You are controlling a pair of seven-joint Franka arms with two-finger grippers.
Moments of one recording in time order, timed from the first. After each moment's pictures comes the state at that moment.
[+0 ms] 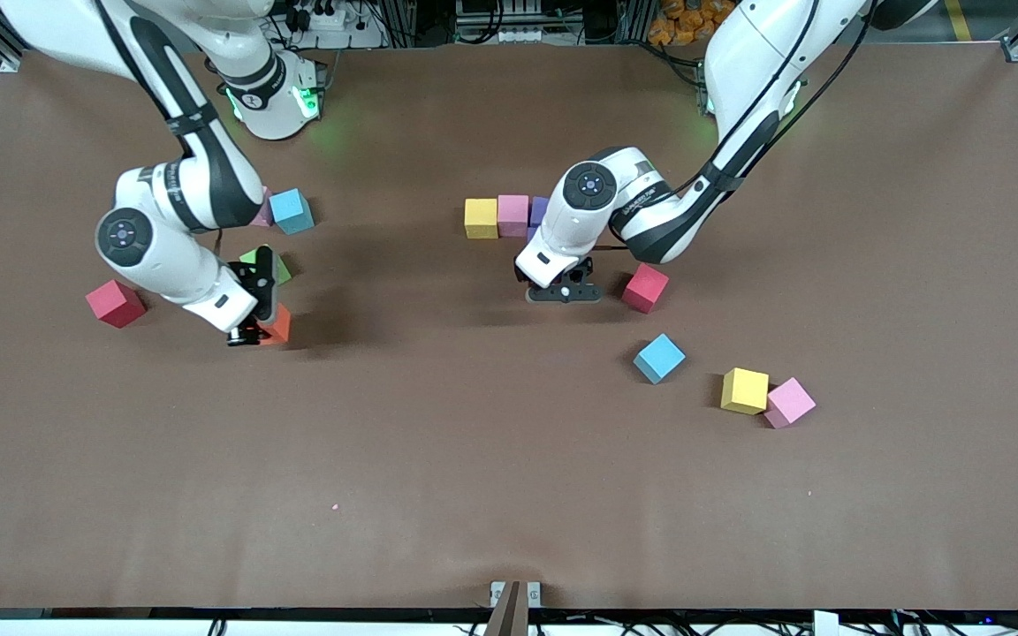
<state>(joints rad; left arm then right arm) -0.26 0.60 -0.55 -1.96 0.31 2.55 -1.03 -0.11 0.23 0.28 -2.24 -0.04 2.43 -1.48</state>
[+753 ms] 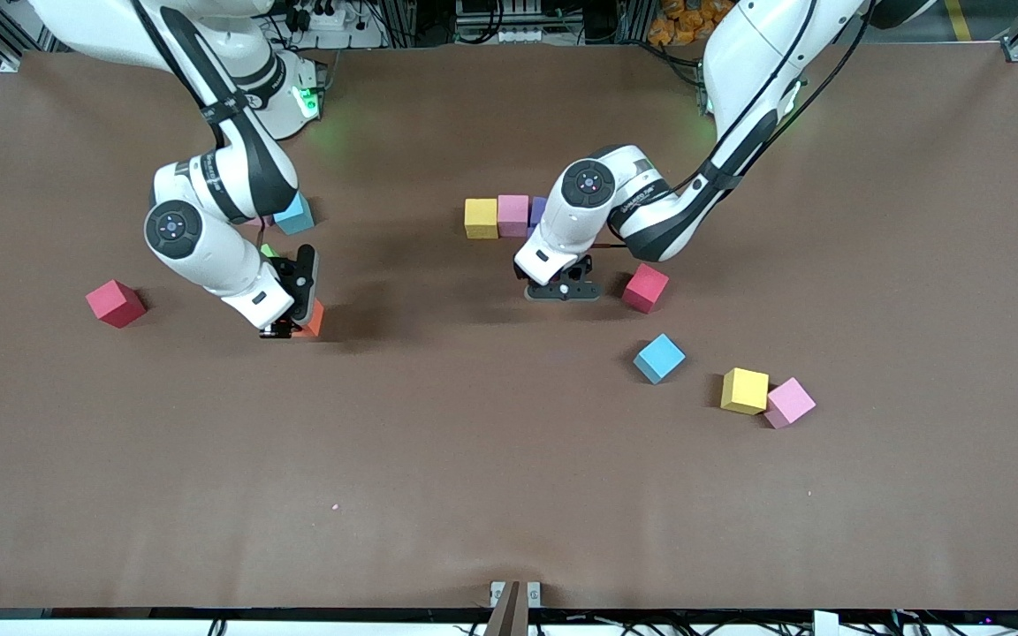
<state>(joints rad) -0.26 0.60 -0.55 -1.97 0.31 2.55 -1.03 -0.06 0.23 0.32 -2.23 -0.04 2.41 -1.25</state>
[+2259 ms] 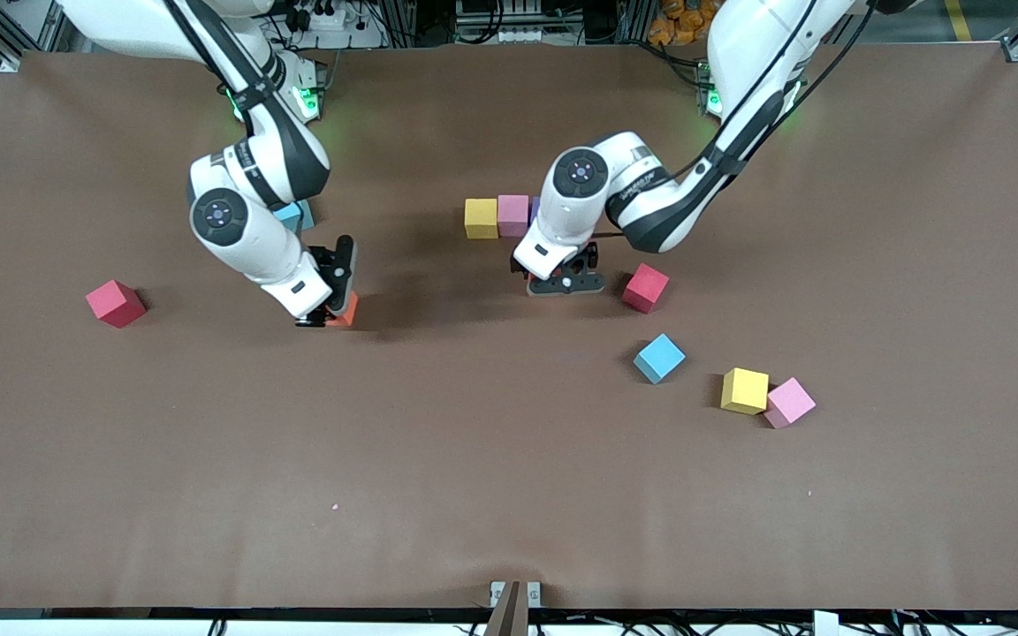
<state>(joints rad) -0.26 0.53 -0.58 -1.91 0.30 2.35 -1.11 -0.05 0.25 0.44 -2.23 -0.04 2.41 -1.04</state>
